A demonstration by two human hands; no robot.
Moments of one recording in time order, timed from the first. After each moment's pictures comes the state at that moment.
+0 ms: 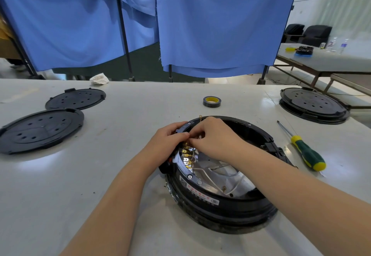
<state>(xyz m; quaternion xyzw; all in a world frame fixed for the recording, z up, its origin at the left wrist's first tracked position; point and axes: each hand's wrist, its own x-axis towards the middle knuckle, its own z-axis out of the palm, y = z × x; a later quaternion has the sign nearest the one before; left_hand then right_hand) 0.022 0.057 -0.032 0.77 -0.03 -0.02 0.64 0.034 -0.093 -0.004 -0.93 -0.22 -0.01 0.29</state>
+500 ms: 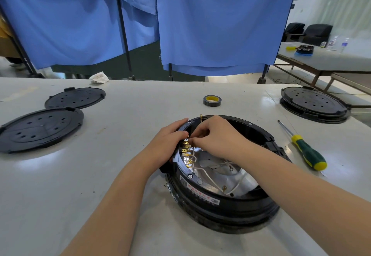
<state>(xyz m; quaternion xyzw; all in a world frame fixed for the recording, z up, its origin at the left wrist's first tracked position) 0.021 0.054 -0.028 0.81 -0.03 -0.02 0.59 0.035 -0.098 -0.006 -0.93 -0.18 0.00 0.32</state>
